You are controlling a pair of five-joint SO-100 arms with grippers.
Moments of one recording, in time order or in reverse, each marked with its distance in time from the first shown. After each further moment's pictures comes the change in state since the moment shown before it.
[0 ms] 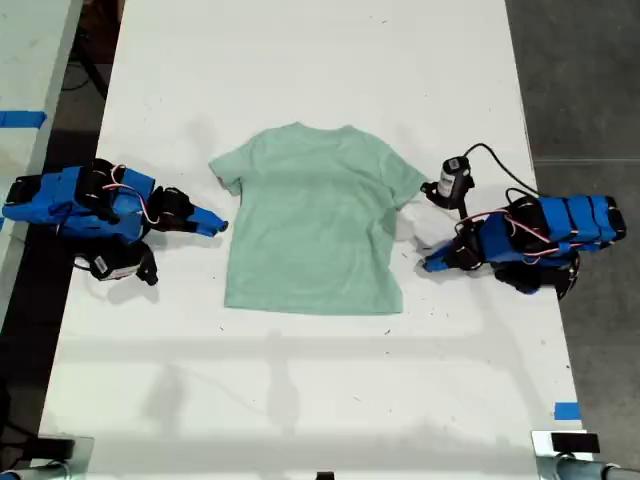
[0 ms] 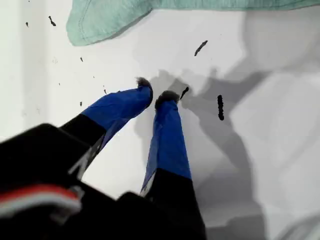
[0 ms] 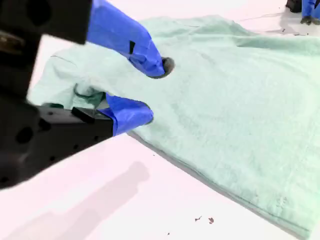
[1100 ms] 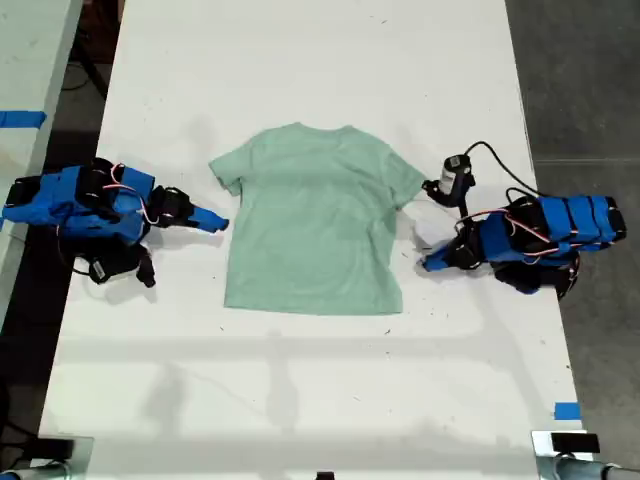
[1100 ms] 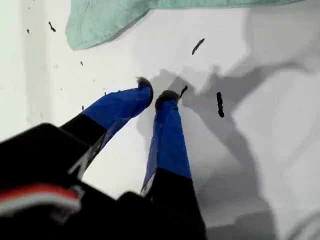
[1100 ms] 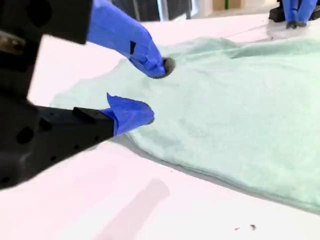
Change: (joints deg) arm 0 -2.4 0.0 0.1 -1.1 17.0; arm 1 0.7 0.0 0.0 0.0 5.9
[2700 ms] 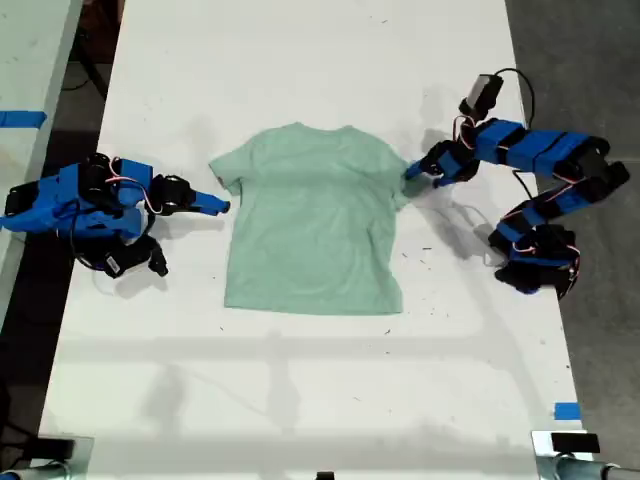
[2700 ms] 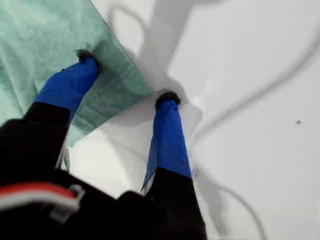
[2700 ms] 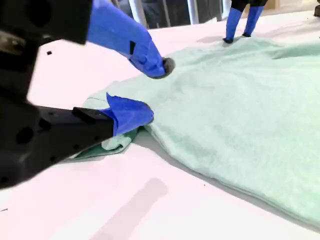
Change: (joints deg) arm 0 -8.3 0.0 0.0 0.0 0.3; arm 1 58.7 -91.6 -42.3 -31.6 8.4
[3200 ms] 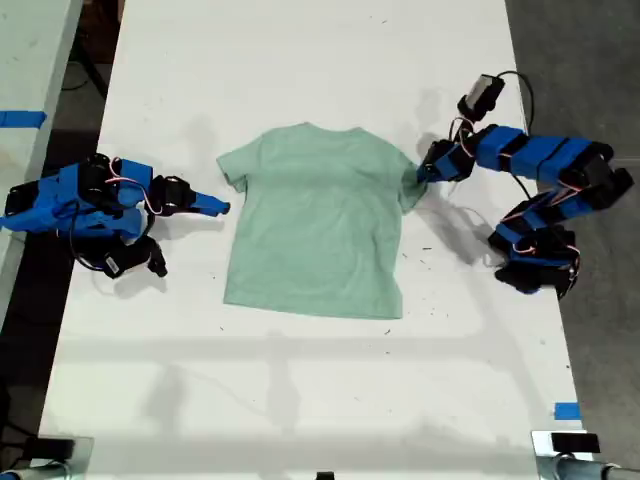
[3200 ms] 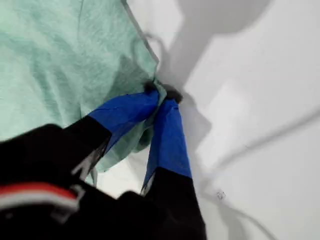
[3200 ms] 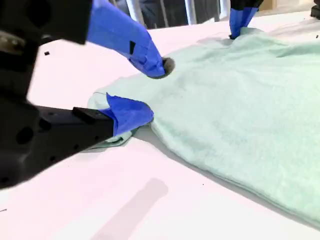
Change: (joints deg) arm 0 0.4 0.0 0.0 0.0 0.0; arm 1 -4.0 6.2 3.1 -4.2 3.9
